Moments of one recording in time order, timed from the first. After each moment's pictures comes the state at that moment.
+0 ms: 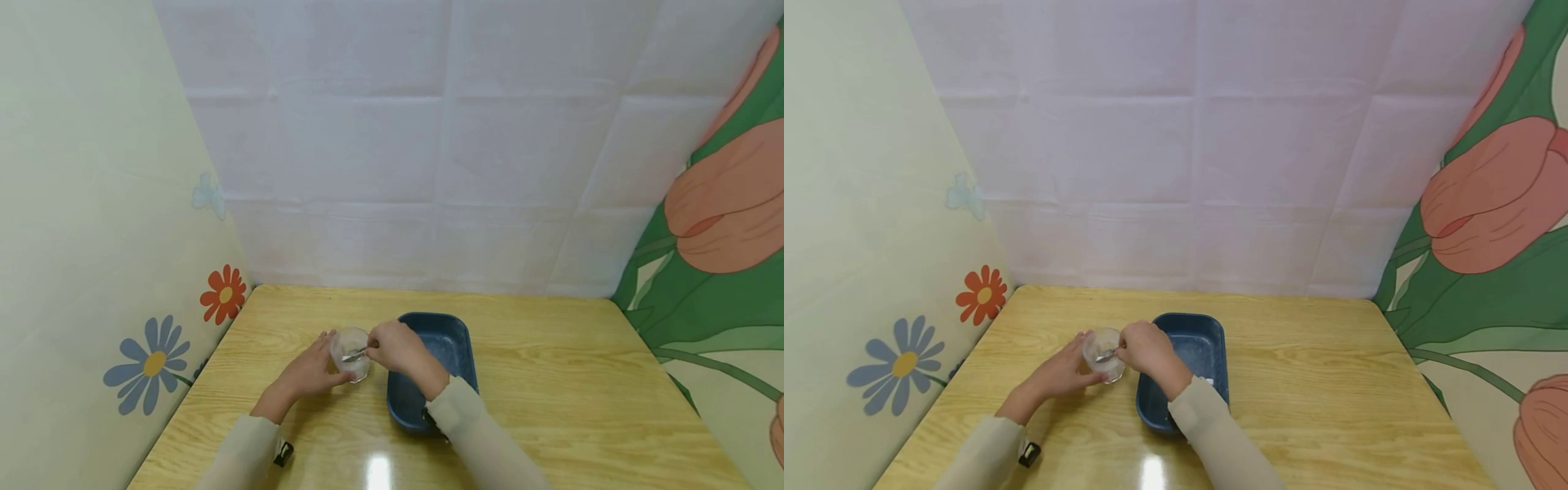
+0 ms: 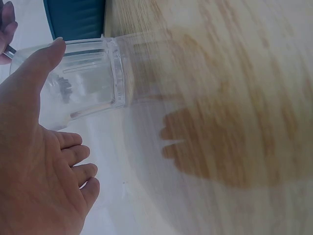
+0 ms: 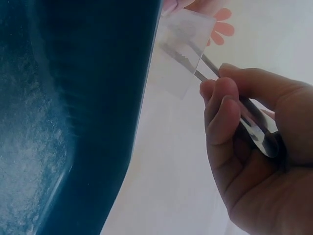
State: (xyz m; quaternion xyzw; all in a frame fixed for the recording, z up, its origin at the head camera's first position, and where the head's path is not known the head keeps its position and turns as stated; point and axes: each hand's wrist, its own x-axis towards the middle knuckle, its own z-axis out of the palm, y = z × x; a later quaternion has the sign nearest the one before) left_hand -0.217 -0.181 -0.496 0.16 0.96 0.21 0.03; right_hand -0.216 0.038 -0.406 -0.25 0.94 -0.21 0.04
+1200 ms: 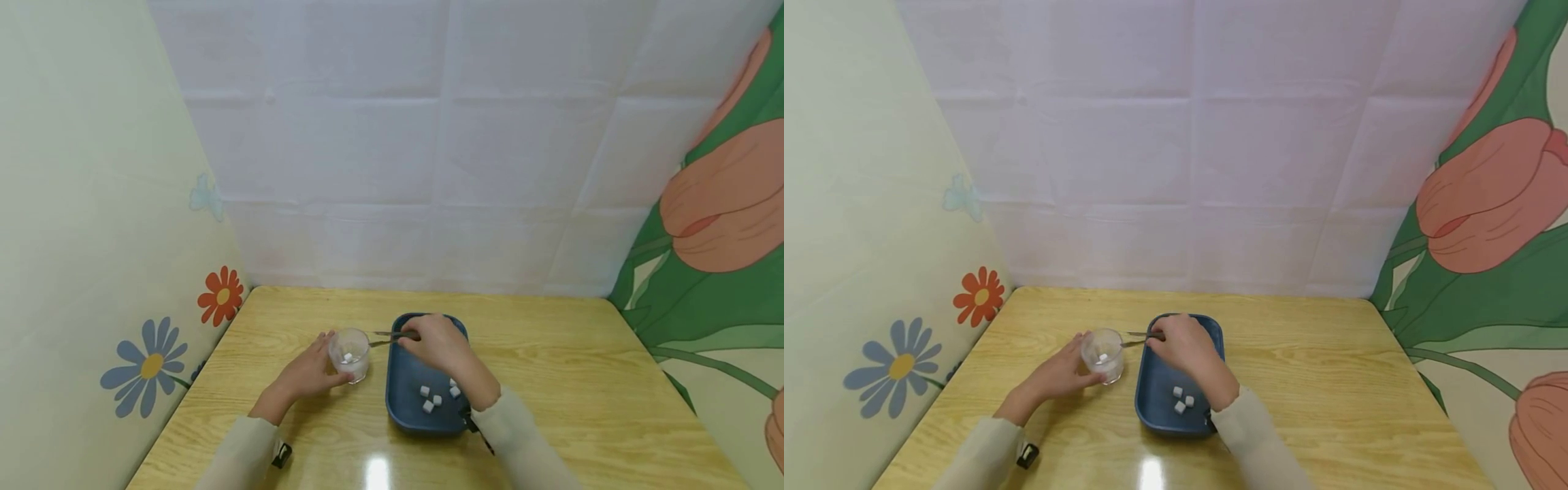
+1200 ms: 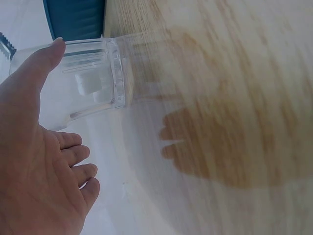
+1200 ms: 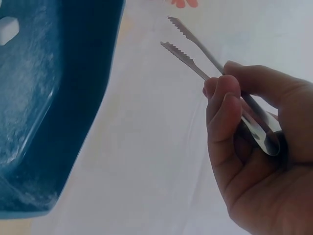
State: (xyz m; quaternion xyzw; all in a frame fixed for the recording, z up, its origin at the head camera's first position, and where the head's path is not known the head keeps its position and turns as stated) left_hand -0.218 -0.181 -0.498 0.15 0.97 0.21 0.03; right_hand -0.197 0.101 -0.381 -0.24 0.94 -0.24 -0.02
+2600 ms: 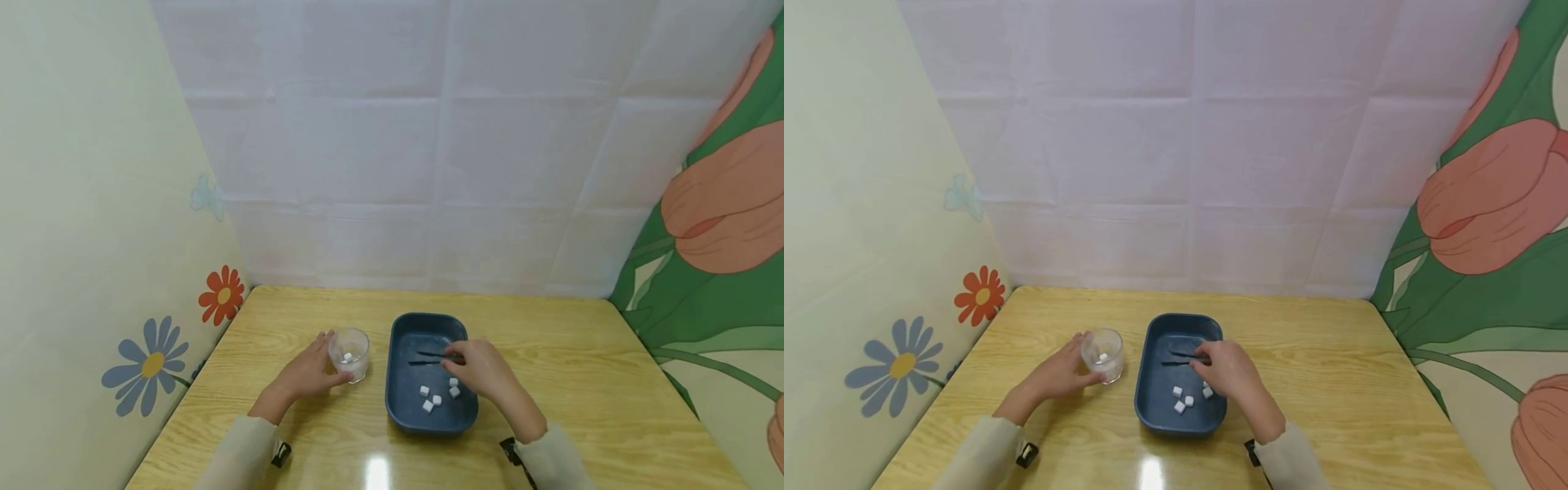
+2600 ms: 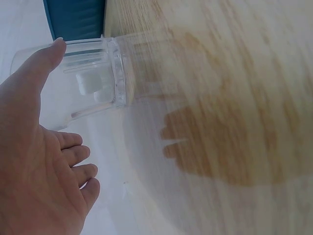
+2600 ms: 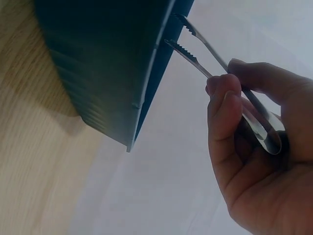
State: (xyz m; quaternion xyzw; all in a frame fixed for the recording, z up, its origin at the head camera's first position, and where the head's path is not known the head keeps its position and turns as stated) left_hand -0.216 -0.182 -0.496 0.15 0.97 0.21 0.03; right_hand -0.179 0.161 -0.422 -0.15 0.95 -0.26 -0.02
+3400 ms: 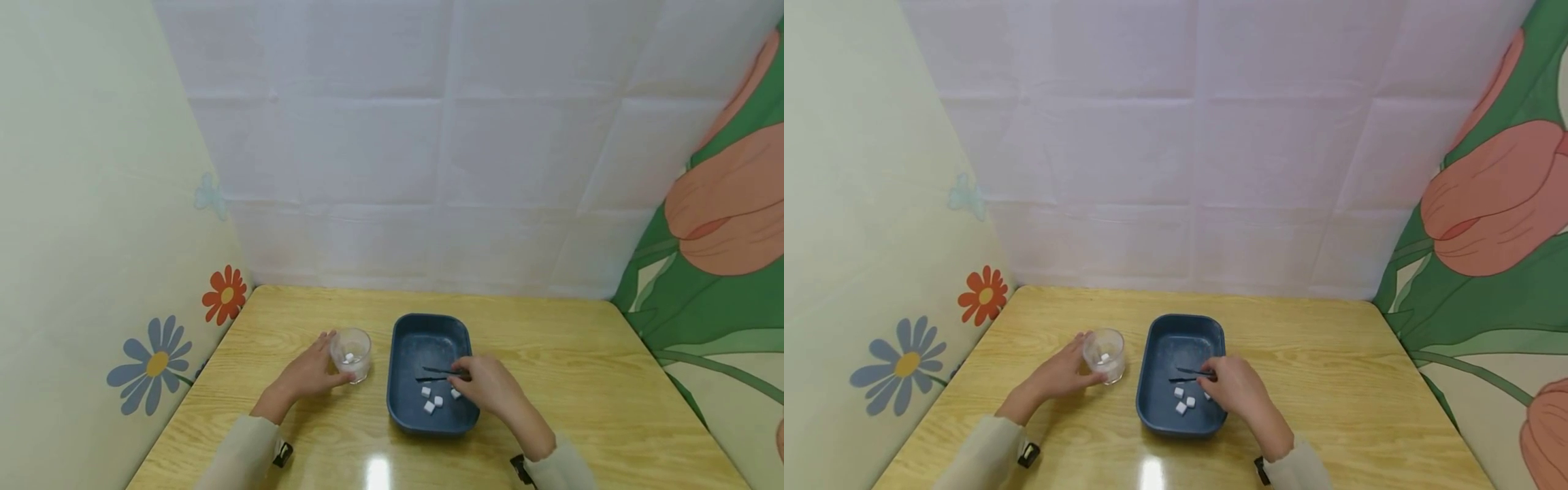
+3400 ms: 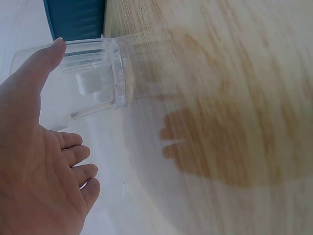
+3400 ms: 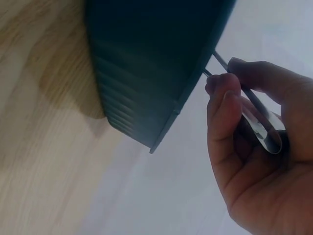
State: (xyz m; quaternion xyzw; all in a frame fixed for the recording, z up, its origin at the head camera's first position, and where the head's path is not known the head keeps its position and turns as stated) left_hand -0.215 -0.183 -0.493 0.15 0.97 0.21 0.03; right_hand -0.167 0.168 -0.436 -0.15 0.95 -0.26 0.01
